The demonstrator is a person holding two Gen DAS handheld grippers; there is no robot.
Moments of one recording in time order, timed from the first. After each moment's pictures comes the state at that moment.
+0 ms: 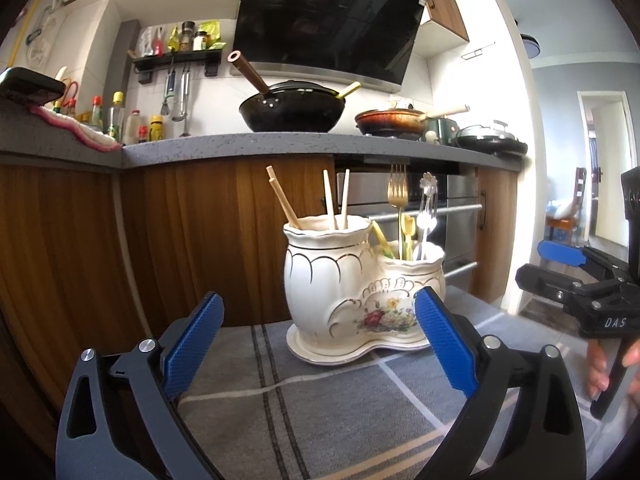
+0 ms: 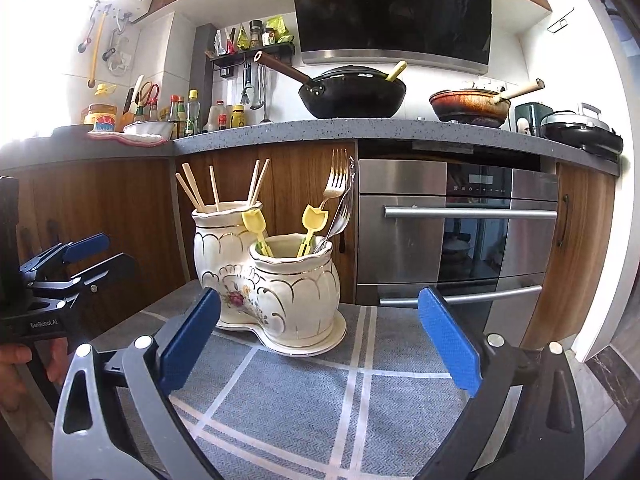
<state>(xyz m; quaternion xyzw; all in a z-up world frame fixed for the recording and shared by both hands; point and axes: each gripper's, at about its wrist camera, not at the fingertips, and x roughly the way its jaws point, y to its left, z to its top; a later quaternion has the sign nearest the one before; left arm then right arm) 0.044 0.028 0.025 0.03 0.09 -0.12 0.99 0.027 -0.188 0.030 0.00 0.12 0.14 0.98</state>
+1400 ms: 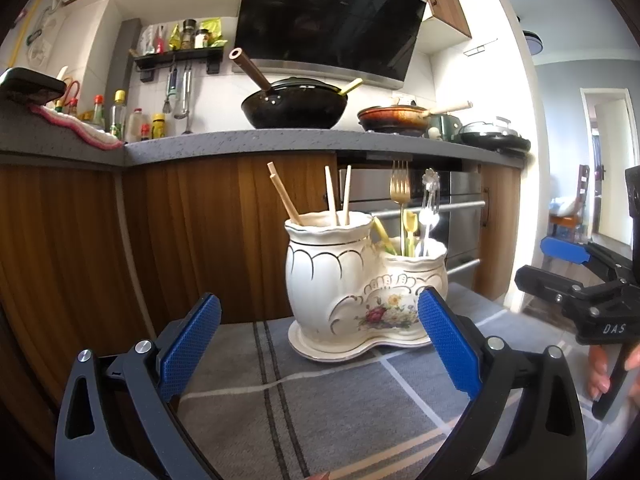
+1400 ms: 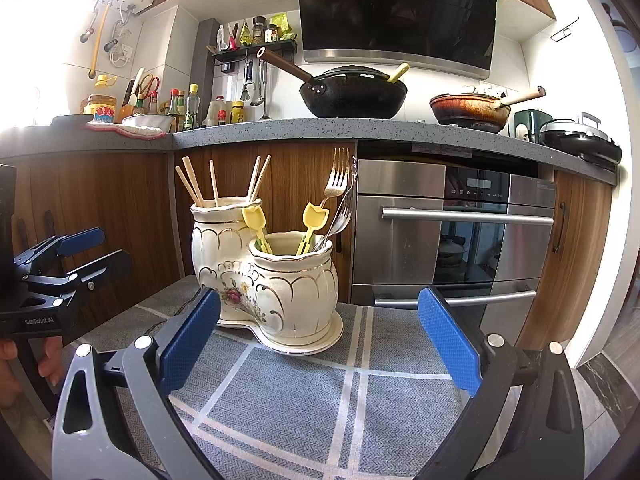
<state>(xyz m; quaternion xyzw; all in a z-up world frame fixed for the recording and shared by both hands) 0.043 0.023 0.024 0.04 0.09 -0.11 0.99 0.027 -0.183 0.030 -0.02 0.12 0.13 0.98</state>
